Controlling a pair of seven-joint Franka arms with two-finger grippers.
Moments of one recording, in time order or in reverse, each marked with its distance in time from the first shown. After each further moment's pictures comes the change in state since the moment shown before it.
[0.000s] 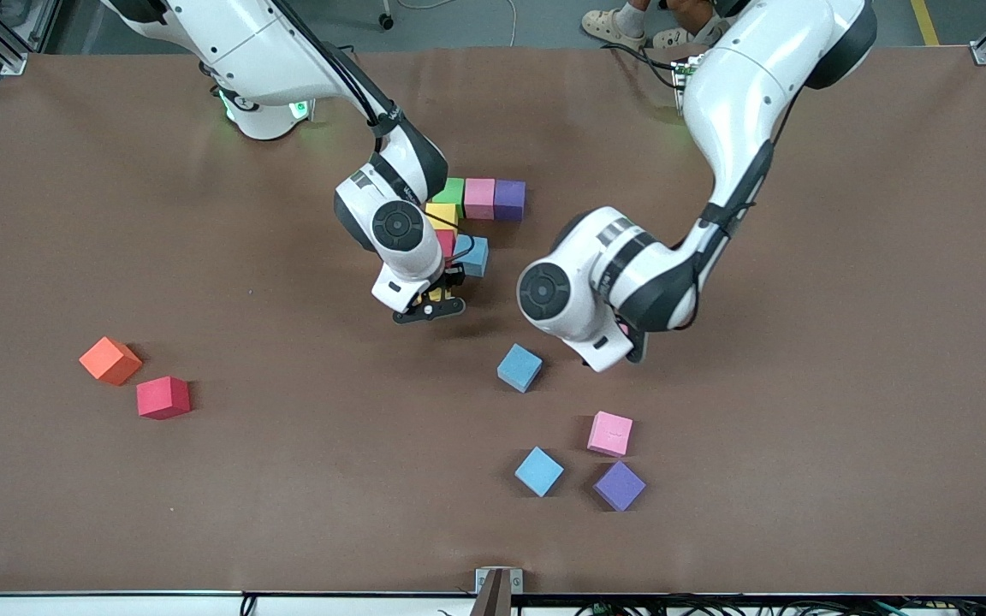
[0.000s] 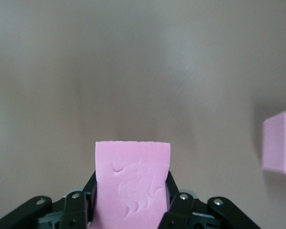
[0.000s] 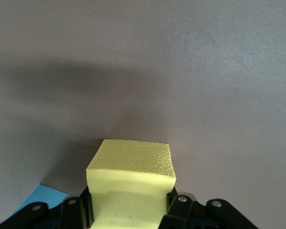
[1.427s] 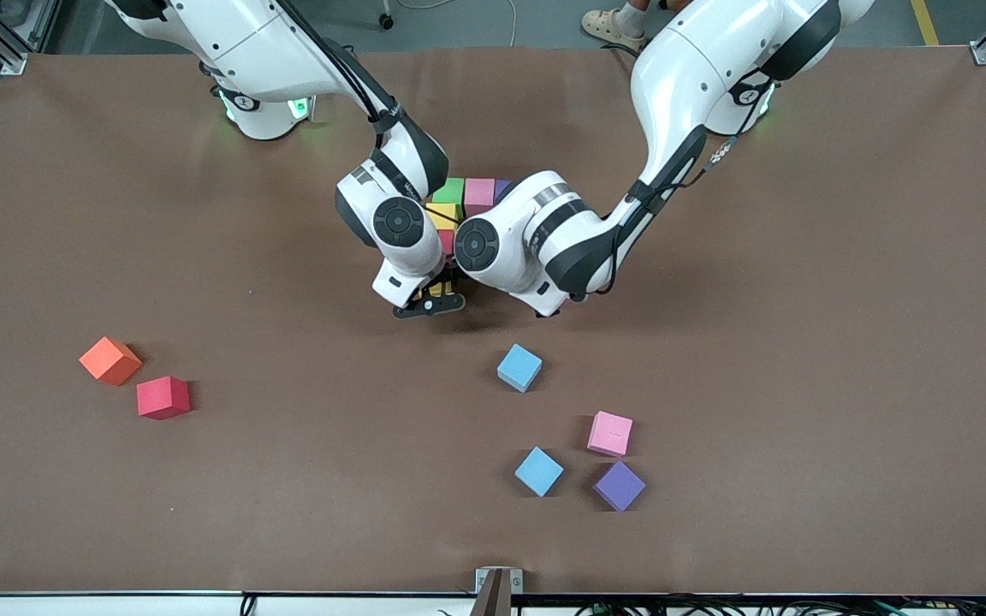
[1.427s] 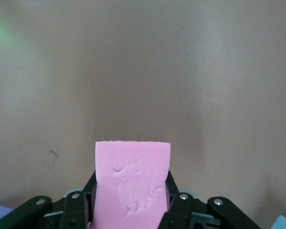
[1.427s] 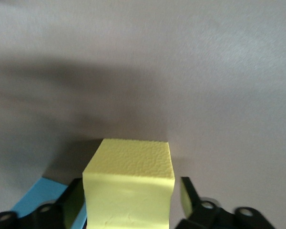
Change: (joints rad) left arm -0.126 0.005 0.000 -0.057 -0.084 -0.001 -0.272; right arm 0.001 -0.011 0.000 -0.014 0.017 0.010 0.024
